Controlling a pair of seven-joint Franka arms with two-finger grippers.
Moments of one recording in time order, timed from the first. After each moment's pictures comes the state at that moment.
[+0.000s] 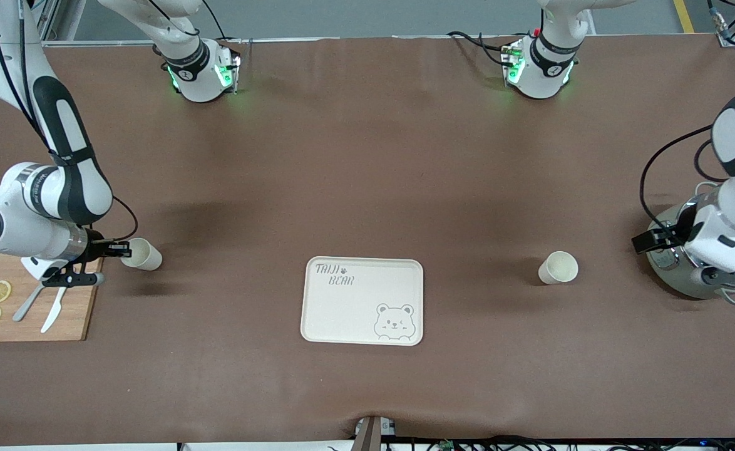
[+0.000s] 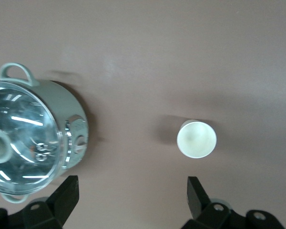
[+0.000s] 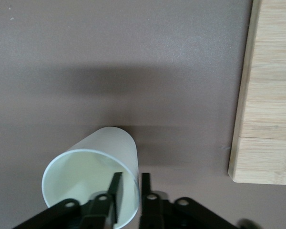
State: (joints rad) left arm 0.07 0.27 -0.08 -1.53 0.14 1.78 -0.16; right arm -0.14 0.47 -0.04 -1.91 0.05 2.23 -0.25
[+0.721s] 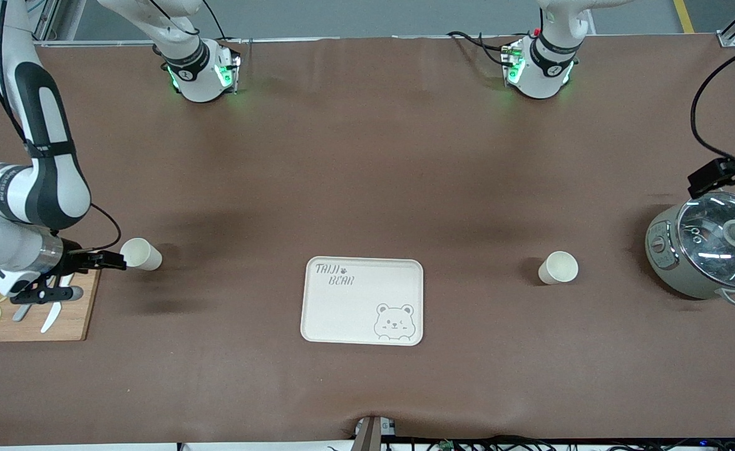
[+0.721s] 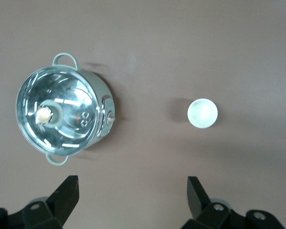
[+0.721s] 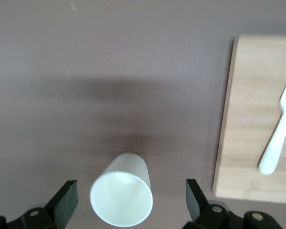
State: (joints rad) left arm 0.09 0.07 -0.09 -1.49 0.14 1.57 -0.14; right arm -0.12 0.46 -0.02 -1.69 0.05 2.09 -0.26
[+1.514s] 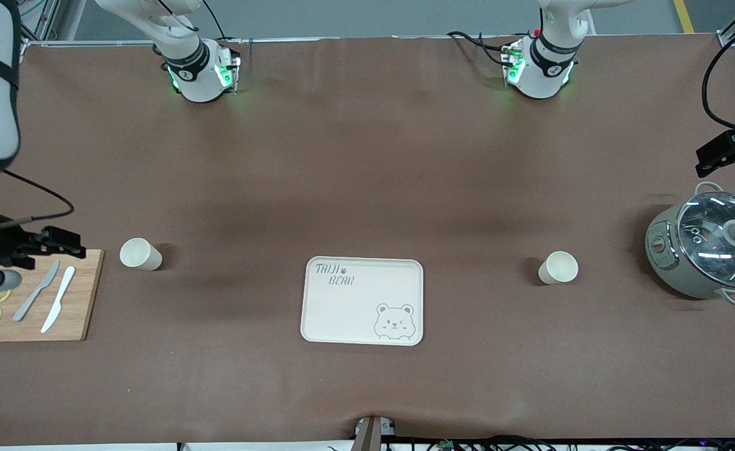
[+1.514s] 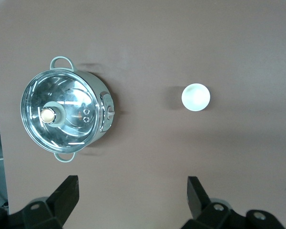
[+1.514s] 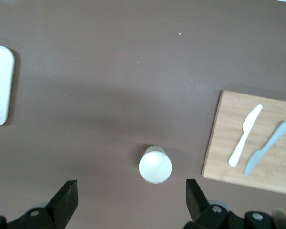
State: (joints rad) left arm 0.09 0.06 -0.09 -1.44 0.12 1.50 -0.01; right arm -0.04 0.35 -0.03 -1.29 0.05 1.63 -0.26
